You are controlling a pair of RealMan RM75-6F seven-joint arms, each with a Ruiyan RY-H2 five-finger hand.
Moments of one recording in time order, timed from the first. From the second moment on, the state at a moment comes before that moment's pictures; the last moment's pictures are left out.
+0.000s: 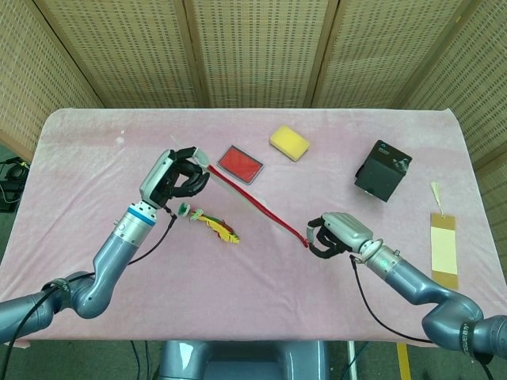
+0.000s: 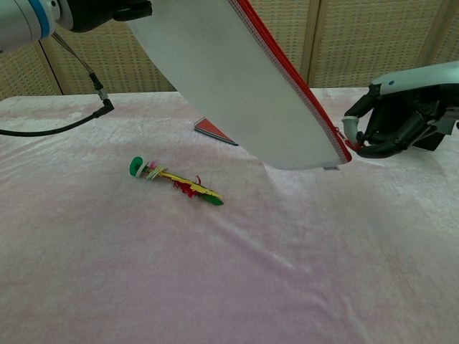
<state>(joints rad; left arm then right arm) -0.78 -1.40 -0.43 -1.61 1.26 0.96 -0.98 0.77 -1.08 0.15 -1.70 -1.36 0.62 0.54</state>
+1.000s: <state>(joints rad) -0.77 -1.39 -0.43 -1.57 1.27 0.95 -0.96 0.76 -1.09 0.11 -1.63 -1.40 0.62 0.55</state>
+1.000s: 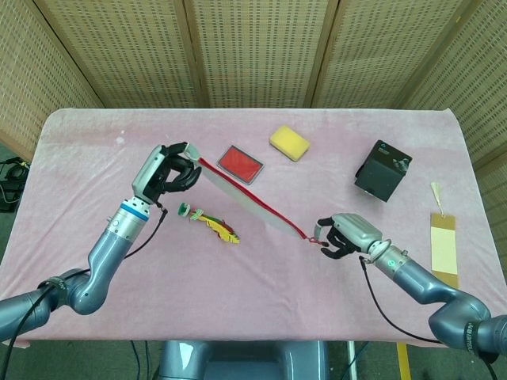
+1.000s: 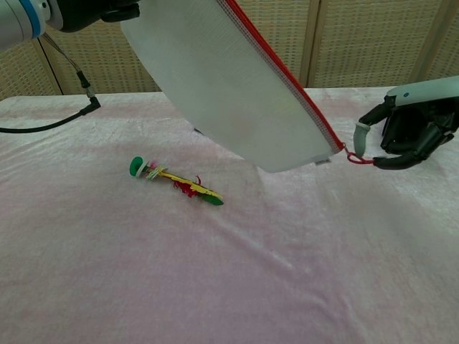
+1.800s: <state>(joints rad) -0.57 -1.15 -0.30 -1.70 1.31 1.19 -0.29 0.53 -1.07 0.09 -1.60 -1.44 1.12 0.05</state>
